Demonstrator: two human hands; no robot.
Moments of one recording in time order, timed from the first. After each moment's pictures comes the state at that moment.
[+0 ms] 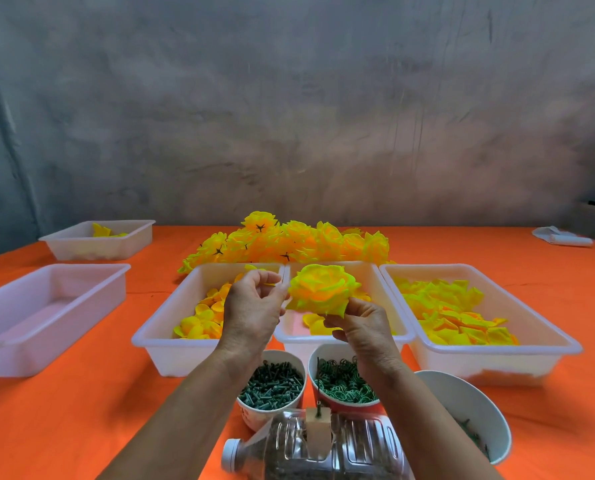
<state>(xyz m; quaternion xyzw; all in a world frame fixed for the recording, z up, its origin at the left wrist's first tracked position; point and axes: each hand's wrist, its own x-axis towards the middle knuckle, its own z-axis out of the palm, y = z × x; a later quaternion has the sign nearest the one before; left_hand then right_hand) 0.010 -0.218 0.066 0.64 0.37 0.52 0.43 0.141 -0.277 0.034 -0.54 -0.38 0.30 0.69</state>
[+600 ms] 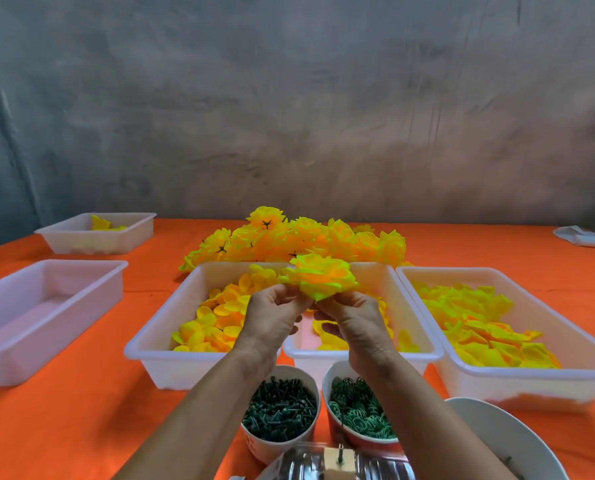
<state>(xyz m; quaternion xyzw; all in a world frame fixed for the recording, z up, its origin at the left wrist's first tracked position) 0.030 -0.177 0.051 0.60 0.34 0.45 0.56 0.139 -0.225 0.039 -0.52 -0.38 0.35 0.68</state>
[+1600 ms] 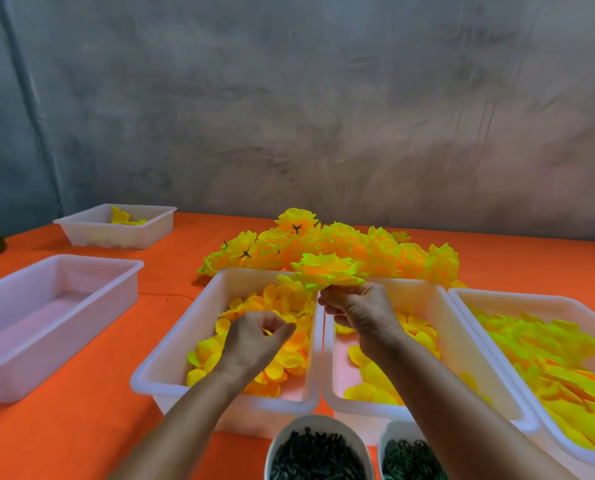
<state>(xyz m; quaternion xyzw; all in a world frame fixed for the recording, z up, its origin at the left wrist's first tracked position) -0.005 -0.062 -0.001 0.74 0.44 0.38 0.33 0.146 -0.113 0.044 -0.58 -0.40 0.35 0.62</state>
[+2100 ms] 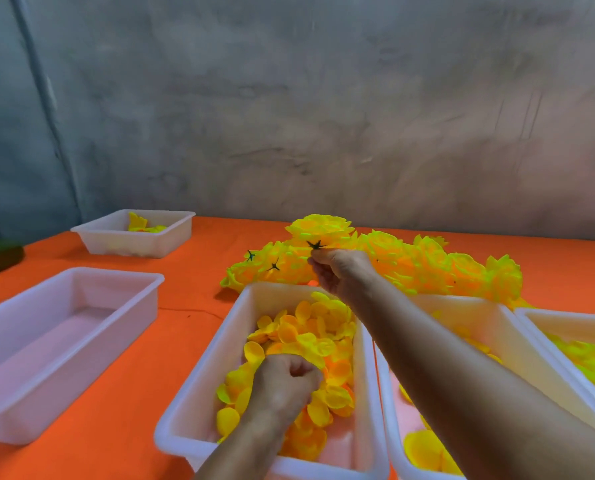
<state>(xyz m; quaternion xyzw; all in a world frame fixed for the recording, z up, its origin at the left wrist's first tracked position) -0.014 -0.039 -0.022 0.63 0.48 0.36 0.49 0.116 0.029 0.078 -0.56 -0.27 0.46 0.63</state>
